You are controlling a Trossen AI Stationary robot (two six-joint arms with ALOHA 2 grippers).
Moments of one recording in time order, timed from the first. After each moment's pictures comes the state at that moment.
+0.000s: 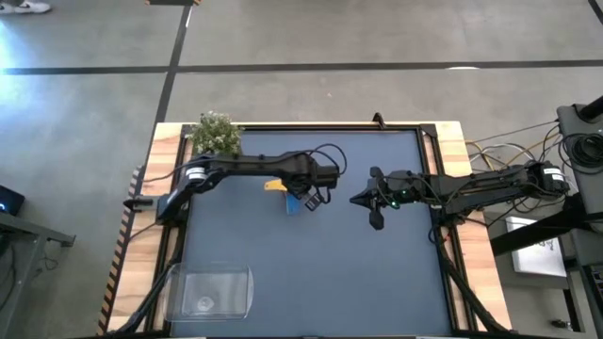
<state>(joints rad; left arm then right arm) 0.09 2.20 1.99 -1.36 -0.24 -0.71 -0.07 1.00 0.42 0.11 -0.03 0.10</state>
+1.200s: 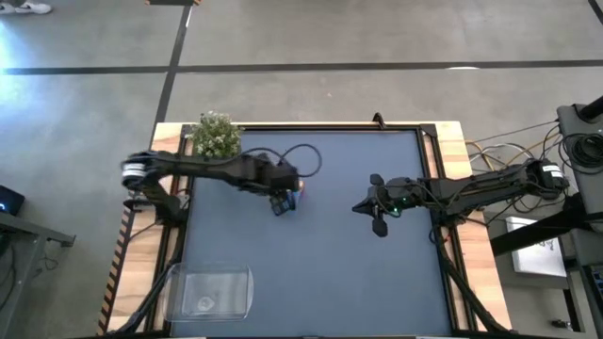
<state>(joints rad) 0.04 1.68 1.40 -0.99 -0.33 -0.39 0.01 1.00 0.41 0.06 -0.03 0.12</state>
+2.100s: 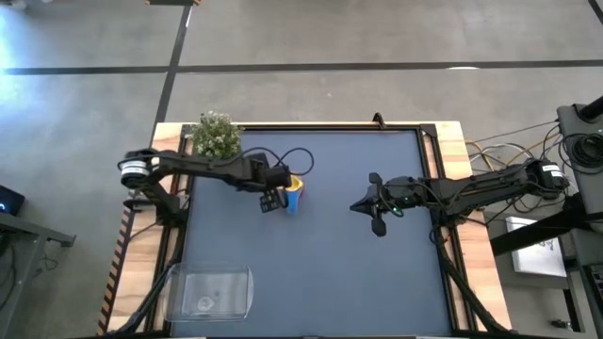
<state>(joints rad) 0.14 1.68 1.12 -0.76 -0.37 -0.08 0.01 1.00 0.41 0.14 -0.03 0.12</state>
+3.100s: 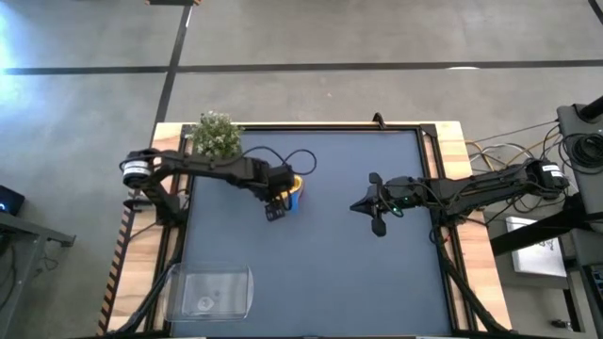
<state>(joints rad) 0.12 1.69 1.17 -0.75 -0.06 -0.19 0.01 1.00 0.41 0.14 -0.02 0.11</state>
